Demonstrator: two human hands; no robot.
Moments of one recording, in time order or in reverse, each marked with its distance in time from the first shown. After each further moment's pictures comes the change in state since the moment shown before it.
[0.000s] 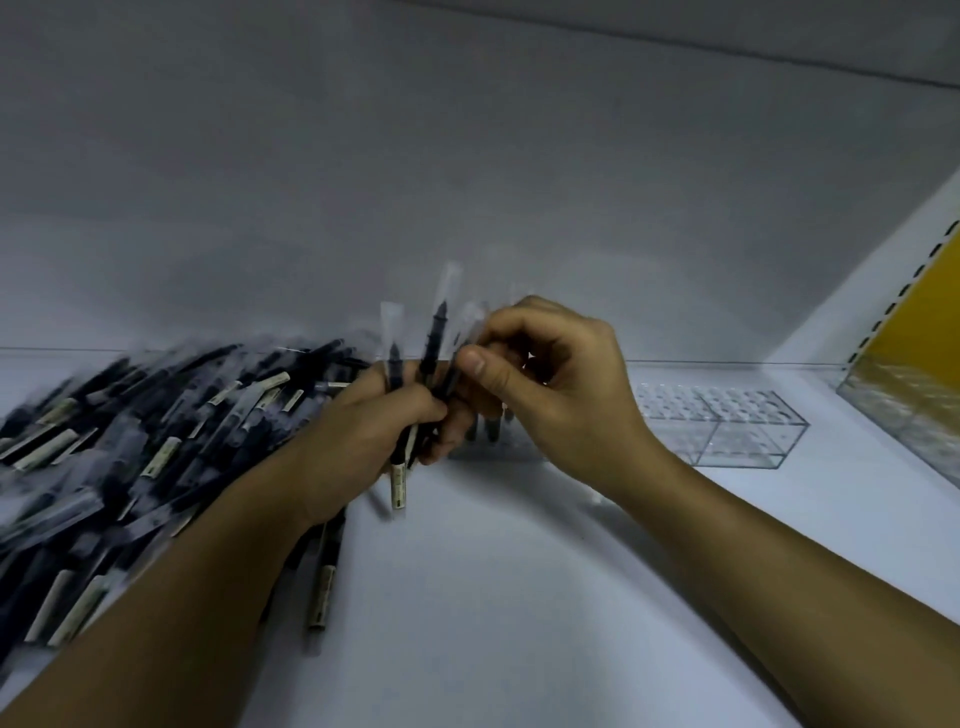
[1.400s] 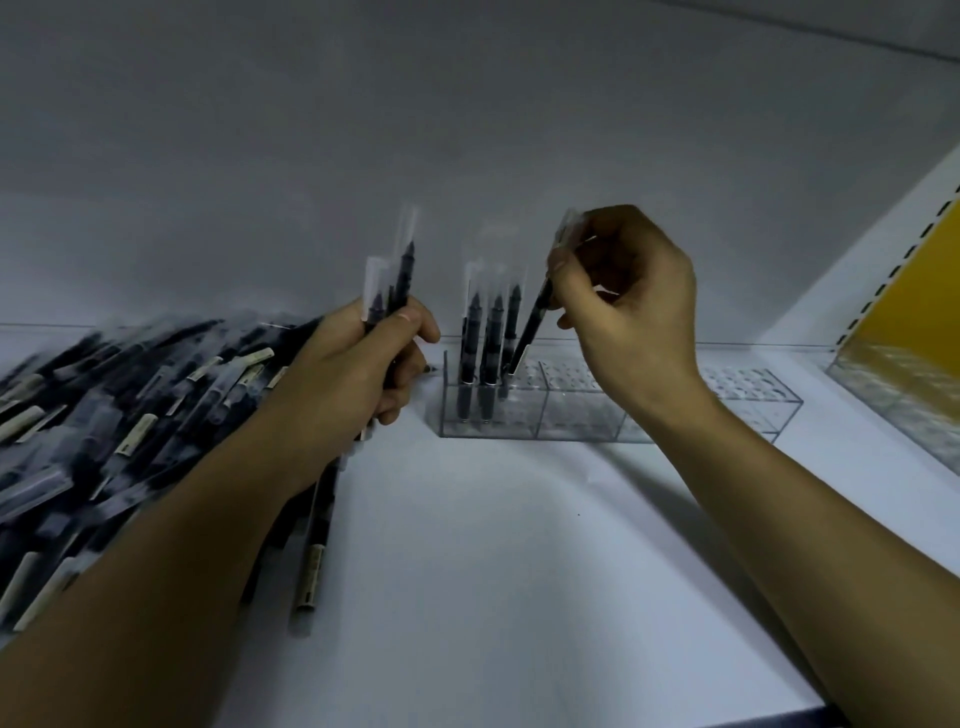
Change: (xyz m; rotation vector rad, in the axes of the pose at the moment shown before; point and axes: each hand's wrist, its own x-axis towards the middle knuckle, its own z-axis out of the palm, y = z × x) left_hand 0.006 0.005 -0.004 0.136 0.271 0.025; right_hand 0.017 0.010 -0.033 -0.196 0.290 0.125
